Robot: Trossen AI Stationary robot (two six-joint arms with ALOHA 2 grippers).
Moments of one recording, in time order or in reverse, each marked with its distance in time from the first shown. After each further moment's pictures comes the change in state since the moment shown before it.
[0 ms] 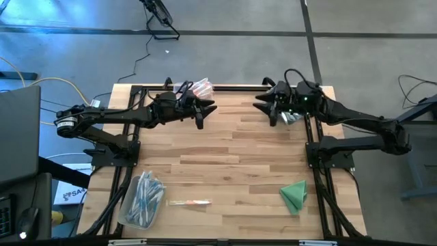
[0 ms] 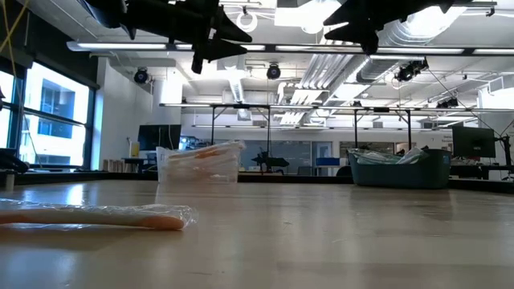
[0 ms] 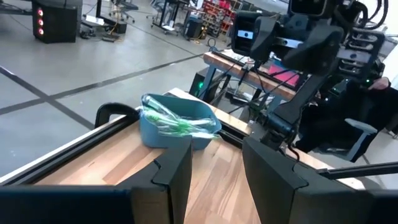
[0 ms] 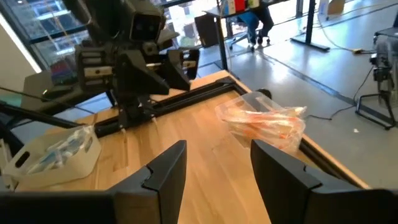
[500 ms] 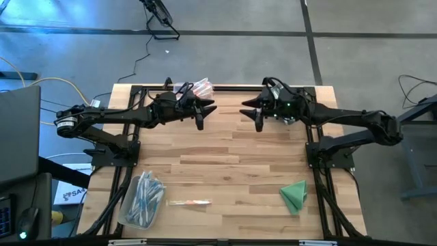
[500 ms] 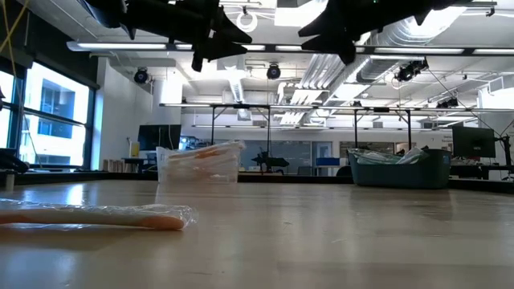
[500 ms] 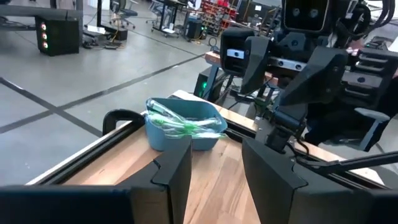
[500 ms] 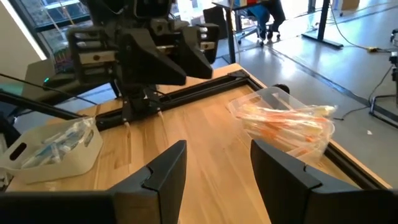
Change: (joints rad) left arm 0.000 0.000 0.000 -0.001 -0.005 0.082; right arm 0.106 0.183 0.000 0.159 0.069 -0.003
